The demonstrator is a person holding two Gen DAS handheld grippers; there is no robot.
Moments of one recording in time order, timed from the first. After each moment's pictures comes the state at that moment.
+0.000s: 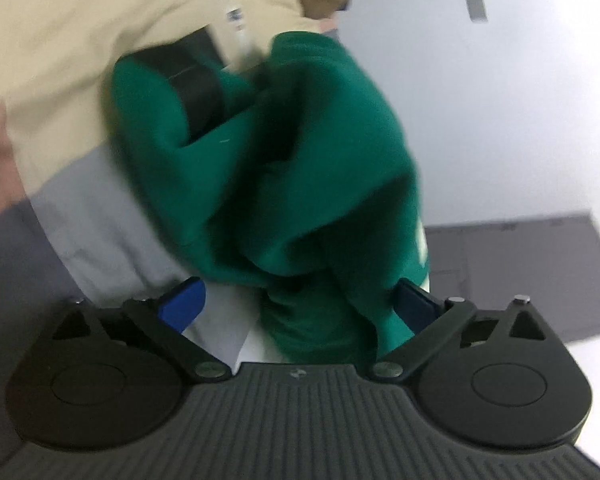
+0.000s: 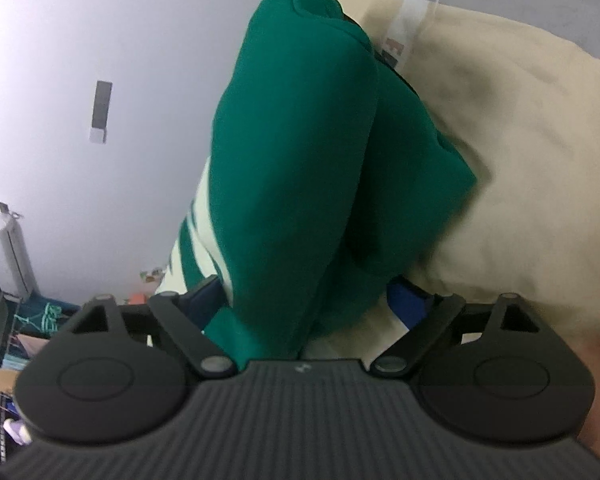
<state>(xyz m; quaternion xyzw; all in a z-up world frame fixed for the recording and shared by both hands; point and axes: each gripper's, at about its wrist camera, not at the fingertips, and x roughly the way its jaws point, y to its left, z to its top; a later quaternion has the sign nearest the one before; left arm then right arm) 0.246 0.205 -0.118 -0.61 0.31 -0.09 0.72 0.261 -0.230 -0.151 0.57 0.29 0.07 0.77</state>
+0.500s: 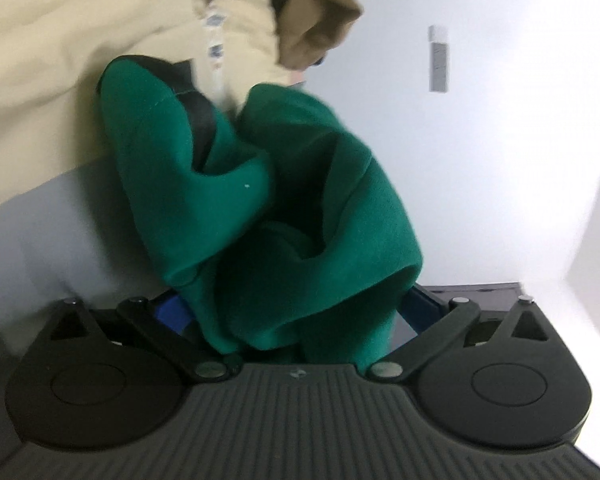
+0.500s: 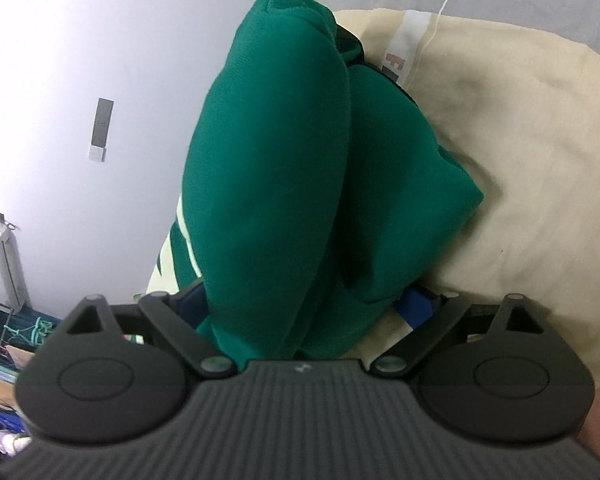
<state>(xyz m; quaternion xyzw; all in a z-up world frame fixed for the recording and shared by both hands) 0.263 0.215 -0.134 -0.69 0.18 -0.11 0.70 0.262 -0.220 -0.161 0.56 0.25 0.04 0.79</state>
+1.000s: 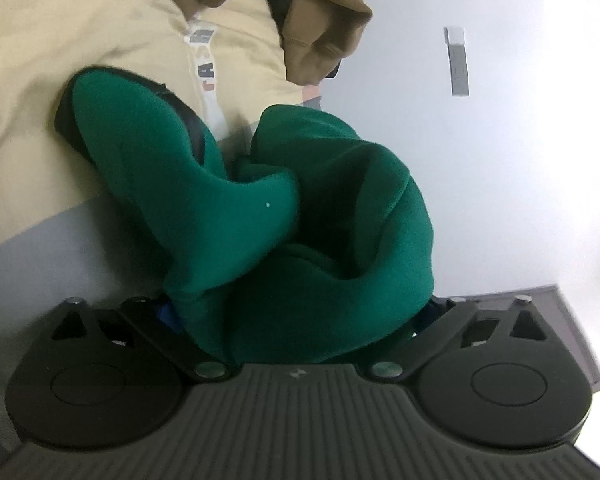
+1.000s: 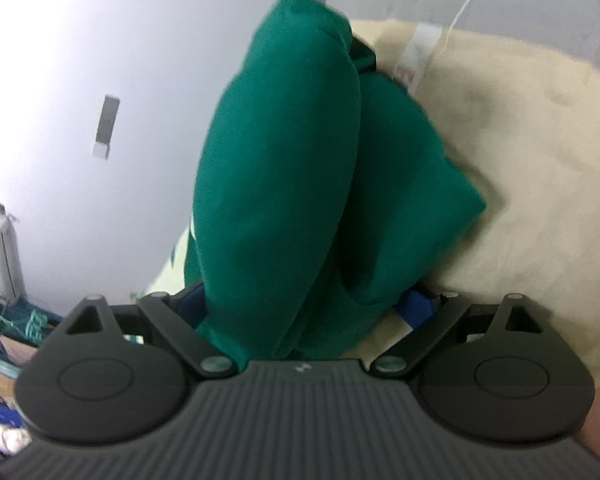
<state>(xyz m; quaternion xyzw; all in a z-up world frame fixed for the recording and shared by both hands) 0.302 0.216 -0.126 -0.64 0.21 -0.05 0.73 0.261 -0.223 -0.149 0.54 0.23 0.03 0.81</state>
